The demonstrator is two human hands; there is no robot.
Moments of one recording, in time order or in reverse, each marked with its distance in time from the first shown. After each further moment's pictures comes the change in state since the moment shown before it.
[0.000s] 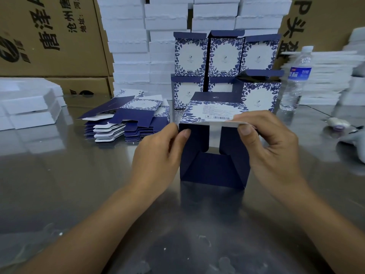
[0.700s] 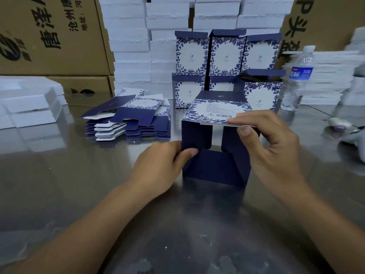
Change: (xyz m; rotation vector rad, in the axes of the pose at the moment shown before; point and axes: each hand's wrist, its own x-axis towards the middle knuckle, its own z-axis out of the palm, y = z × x) left_hand -0.001 -0.011 0.000 0.147 -0.377 -0.052; right_hand 0.000 0.000 0.000 -0.031 -0.004 0.010
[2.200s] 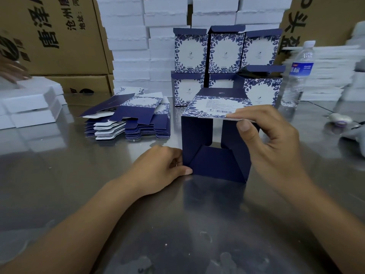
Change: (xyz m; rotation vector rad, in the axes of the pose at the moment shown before) left_hand 0.002 -0.021 0.001 0.014 -0.283 -0.006; right_hand 0.000 0.000 -0.002 -0.010 -0.035 0.024
